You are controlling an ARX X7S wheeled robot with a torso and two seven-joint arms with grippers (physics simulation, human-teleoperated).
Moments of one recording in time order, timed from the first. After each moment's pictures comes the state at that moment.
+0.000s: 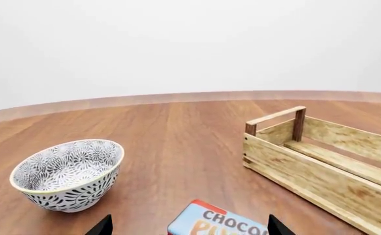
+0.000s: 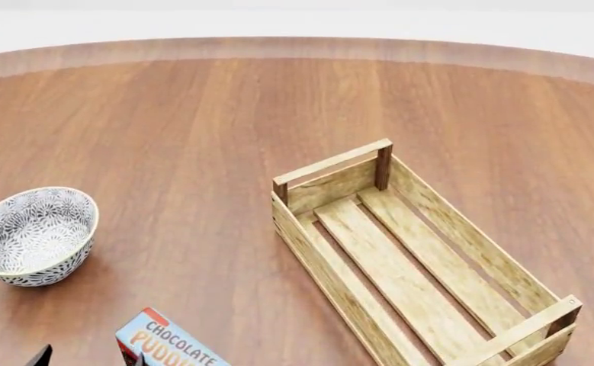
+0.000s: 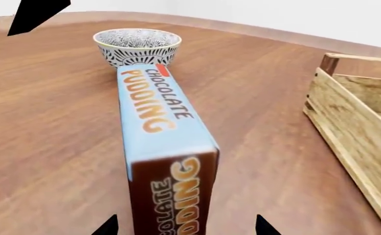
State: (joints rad) left arm 0.02 -0.20 0.25 0.08 -0.16 0.00 -0.22; right arm 0.25 0.12 -0.50 0.56 0.12 -0.21 -0.22
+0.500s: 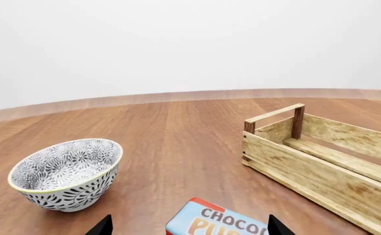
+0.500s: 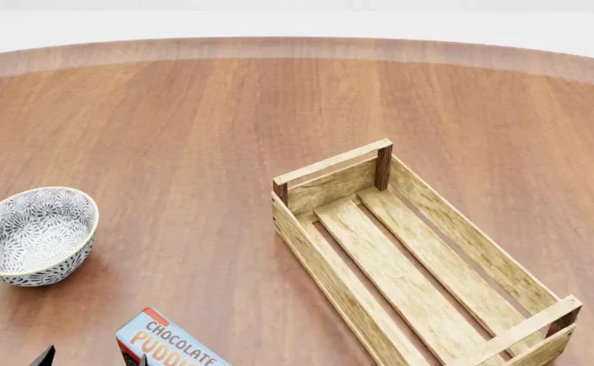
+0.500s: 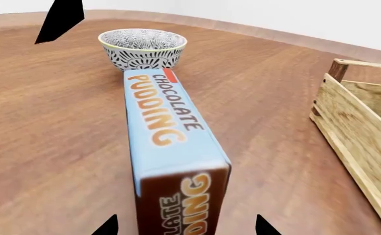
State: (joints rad) left arm 0.01 -0.21 0.27 0.07 -0.16 0.01 -0.23; right arm 0.27 0.12 -0.54 0.55 0.12 -0.18 -0.20
